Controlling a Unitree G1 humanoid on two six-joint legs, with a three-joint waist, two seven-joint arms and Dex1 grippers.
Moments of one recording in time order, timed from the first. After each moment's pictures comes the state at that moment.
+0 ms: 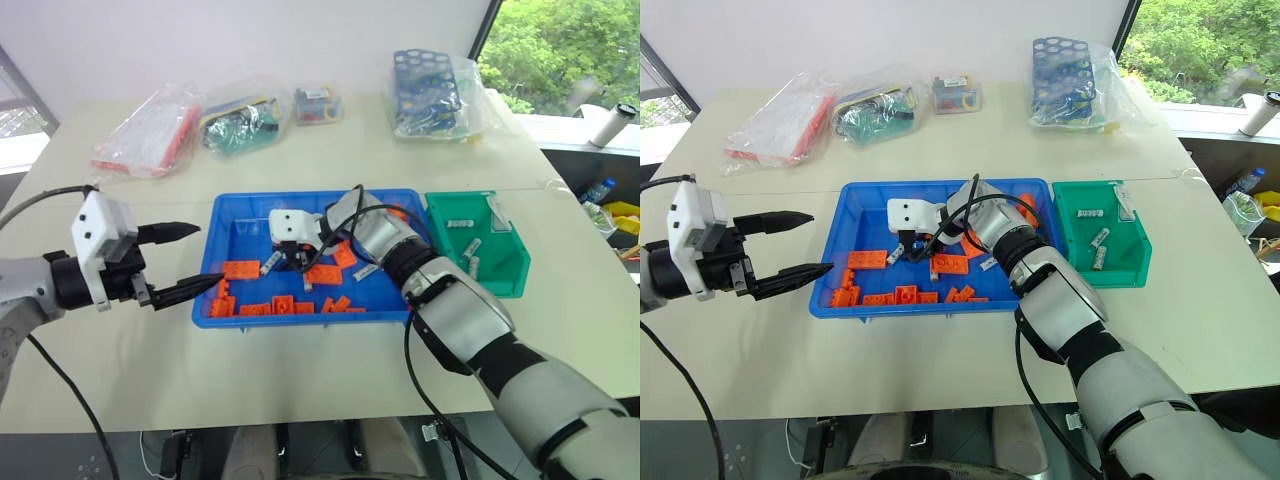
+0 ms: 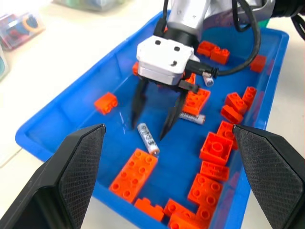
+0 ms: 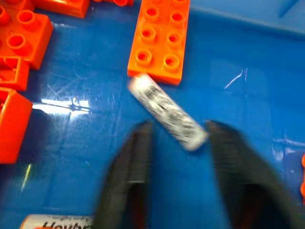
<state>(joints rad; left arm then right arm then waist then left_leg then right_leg) -0.05 0.97 0.44 -0.47 -0.73 0.63 -0.99 -1.19 -0.09 0.49 1.06 -0.18 -0.08 1.13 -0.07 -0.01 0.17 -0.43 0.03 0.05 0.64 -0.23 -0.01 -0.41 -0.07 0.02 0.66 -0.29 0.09</state>
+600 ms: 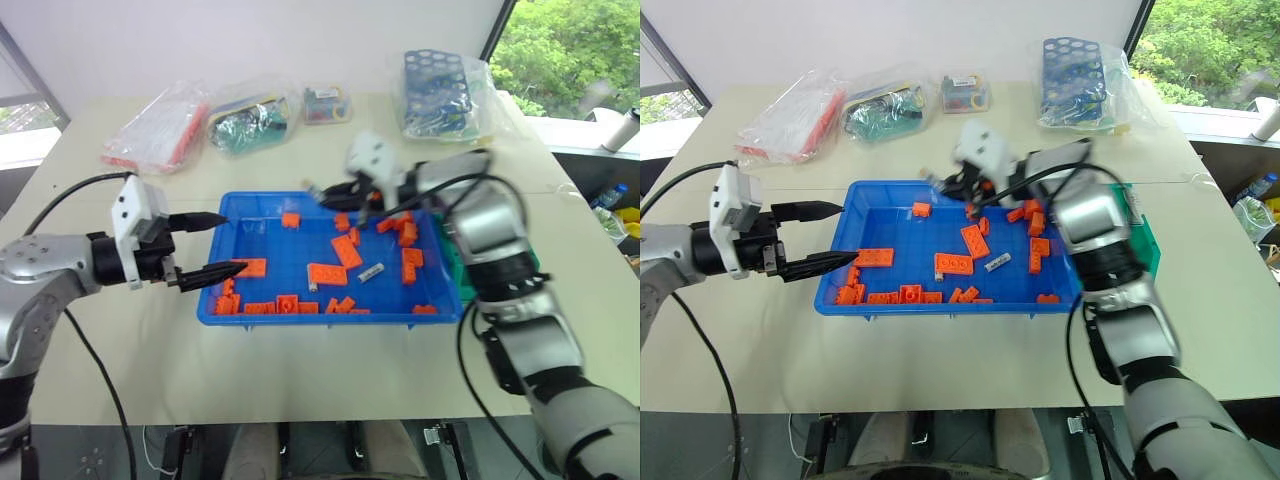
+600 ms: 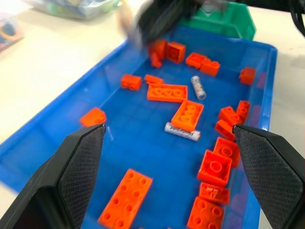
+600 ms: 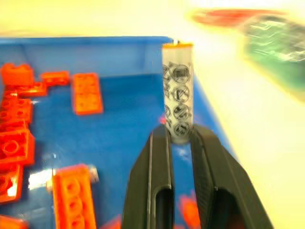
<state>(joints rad) -0.29 0.92 0.20 -0.32 -0.69 0.60 -1.05 -0.87 -0.54 0.08 -0.04 0.03 0.72 1.12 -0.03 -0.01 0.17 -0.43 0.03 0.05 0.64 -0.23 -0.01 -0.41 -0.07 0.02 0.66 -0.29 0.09</state>
